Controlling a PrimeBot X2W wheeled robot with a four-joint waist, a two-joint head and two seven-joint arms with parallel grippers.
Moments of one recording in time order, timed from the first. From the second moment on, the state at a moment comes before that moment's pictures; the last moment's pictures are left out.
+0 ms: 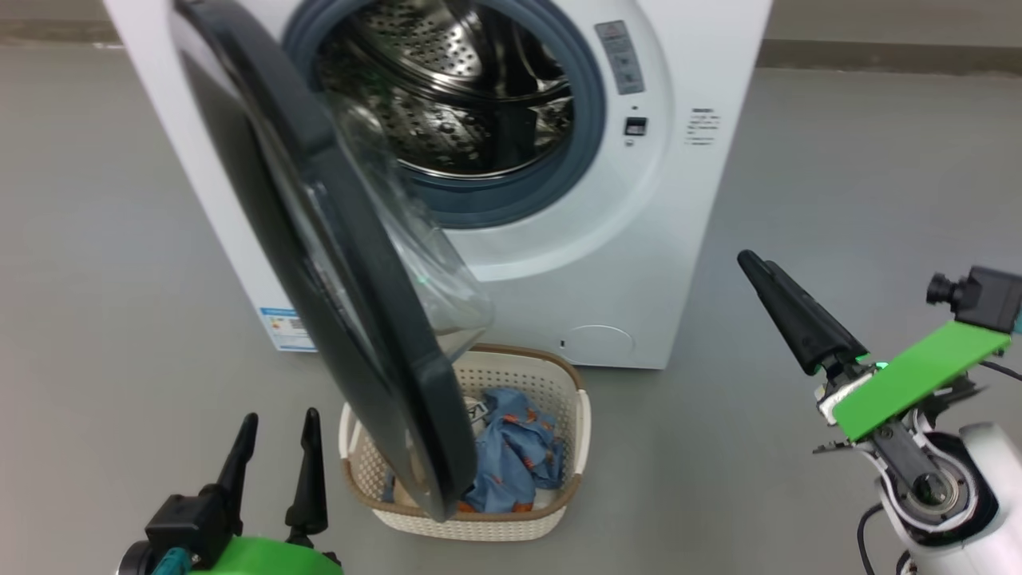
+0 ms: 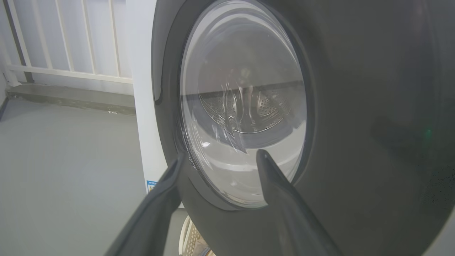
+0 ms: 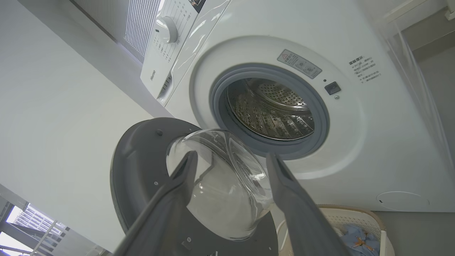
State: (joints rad) left arm -0.12 0.04 -0.08 0.33 -0.26 -0.11 -0.26; right arm -0.27 -0.28 0.20 0.02 1.22 0.12 0.19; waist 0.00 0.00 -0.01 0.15
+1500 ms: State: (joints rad) left arm -0.10 0.04 -0.02 0.28 -0.26 -0.11 -0.26; right arm -0.17 -0.25 0.18 0.33 0.52 0.12 -0.25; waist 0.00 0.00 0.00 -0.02
